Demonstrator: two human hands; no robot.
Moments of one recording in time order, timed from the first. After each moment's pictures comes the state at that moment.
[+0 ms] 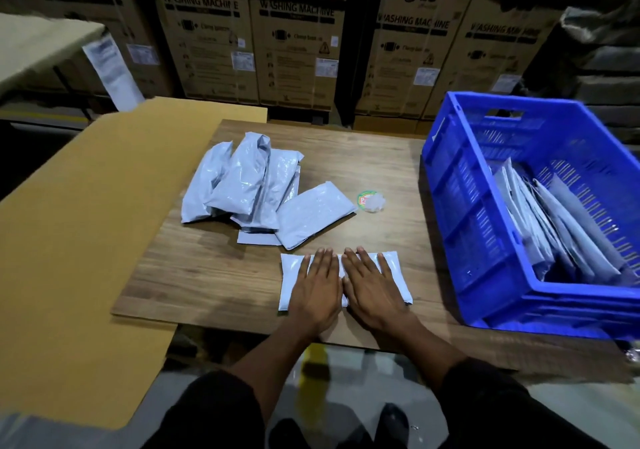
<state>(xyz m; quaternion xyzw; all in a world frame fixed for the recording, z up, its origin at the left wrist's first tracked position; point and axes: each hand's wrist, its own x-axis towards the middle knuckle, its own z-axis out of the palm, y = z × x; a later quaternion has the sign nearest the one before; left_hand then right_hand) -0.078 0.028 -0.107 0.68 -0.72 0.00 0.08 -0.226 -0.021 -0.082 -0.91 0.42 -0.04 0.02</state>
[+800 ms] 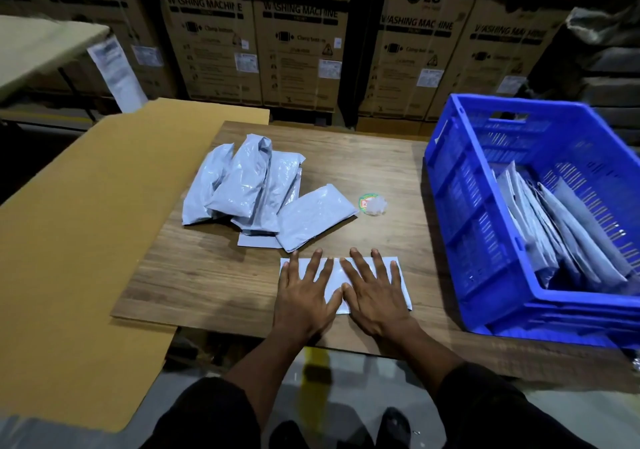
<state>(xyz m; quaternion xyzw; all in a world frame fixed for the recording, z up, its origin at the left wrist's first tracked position) -0.063 0.044 -0.120 0.73 -0.65 0.04 0.21 -0.232 -0.022 -0.096 -0.88 0.47 0.03 0.03</state>
